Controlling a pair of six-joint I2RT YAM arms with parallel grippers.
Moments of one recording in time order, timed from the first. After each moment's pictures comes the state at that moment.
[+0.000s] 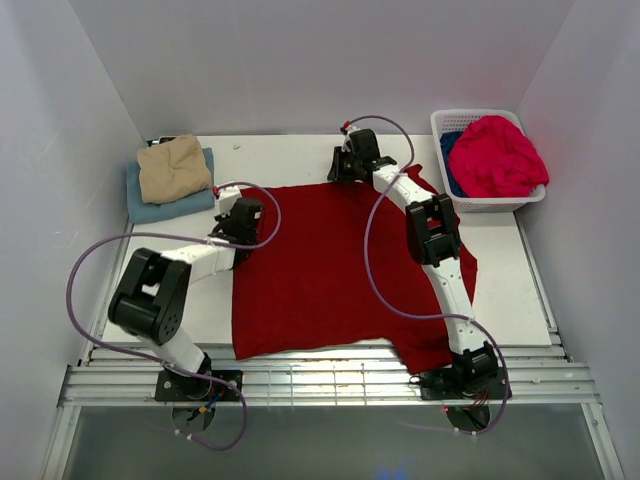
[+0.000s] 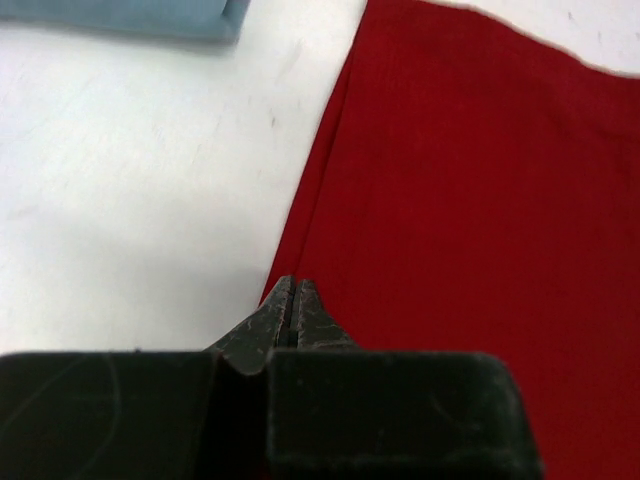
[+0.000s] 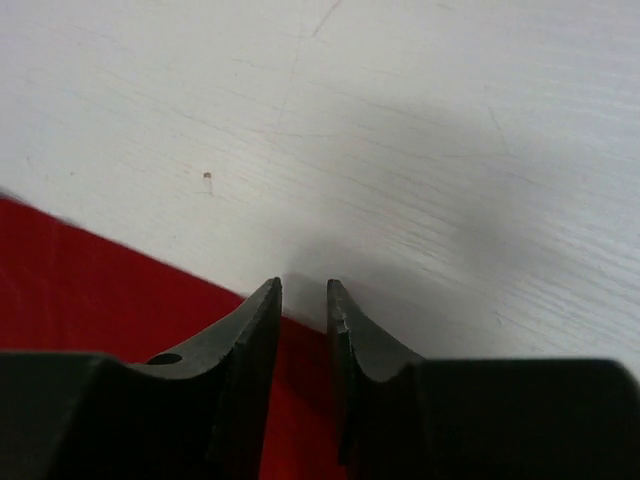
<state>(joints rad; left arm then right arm) -0.39 1.57 0.77 0.12 -0.66 -0.49 0.41 2.62 2.26 -0.29 -0.23 0.29</state>
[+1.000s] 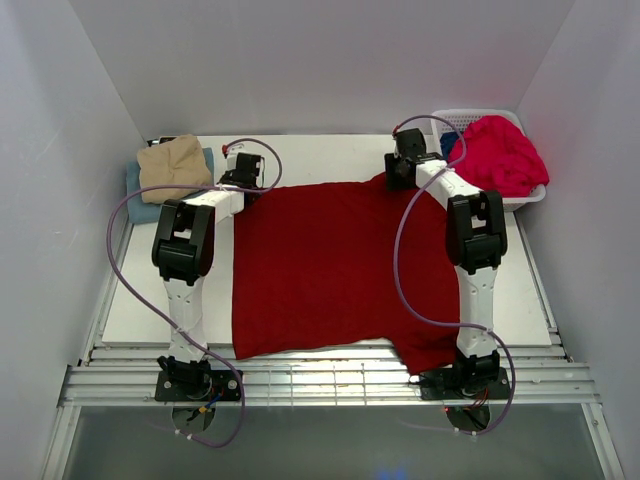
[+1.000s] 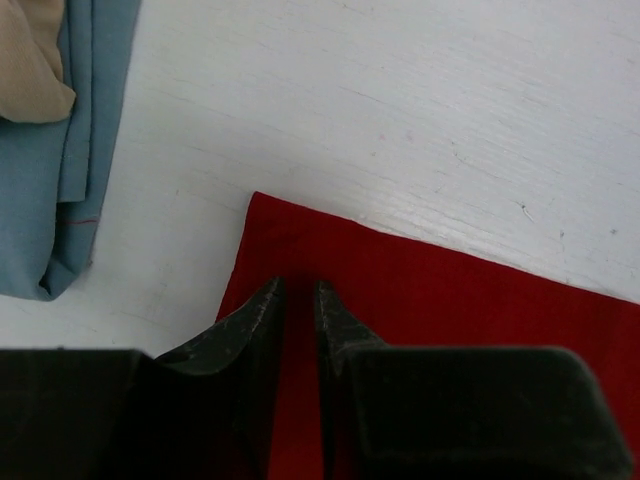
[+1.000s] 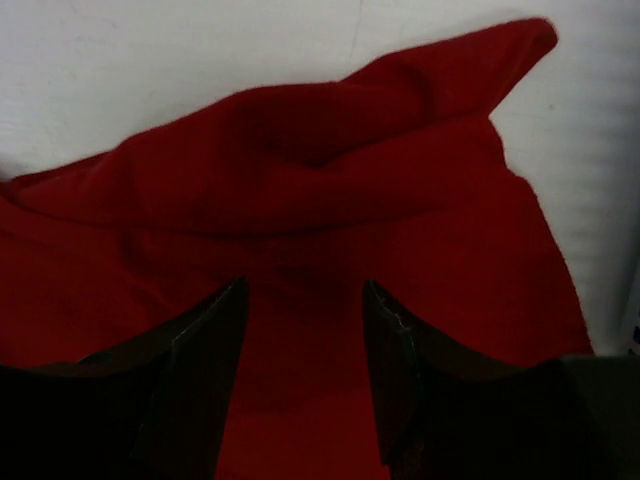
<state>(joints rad) -0.24 2.15 1.48 -0.10 -0.47 -0.38 0.25 2.24 1.81 -0.42 0.11 0.08</state>
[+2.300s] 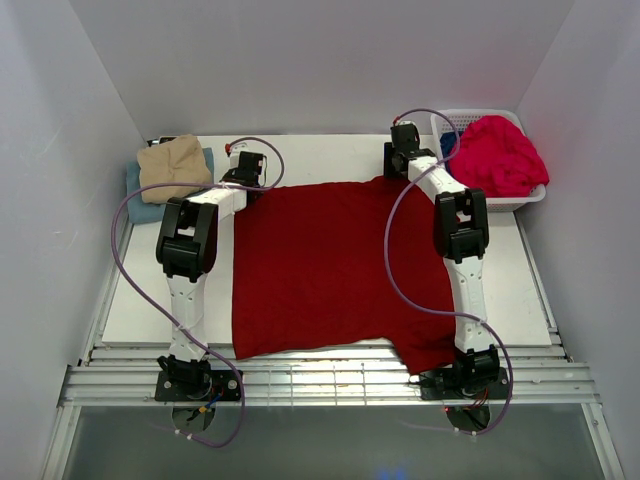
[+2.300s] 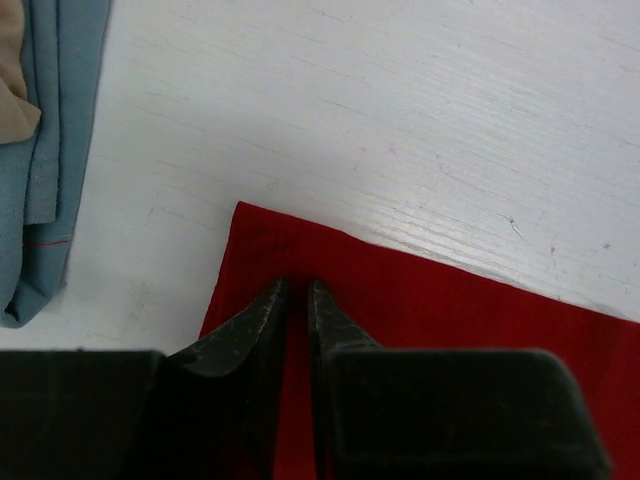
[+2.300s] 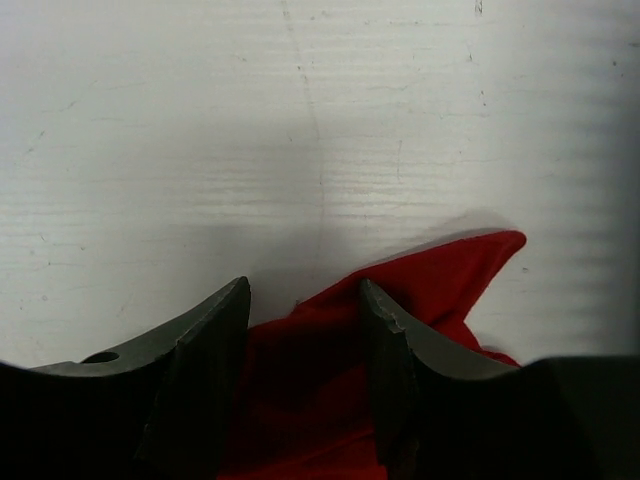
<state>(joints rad) -0.24 2.20 1.54 -0.12 -0.46 -0.38 0.24 2.50 2.10 -0.37 0.20 0.12</state>
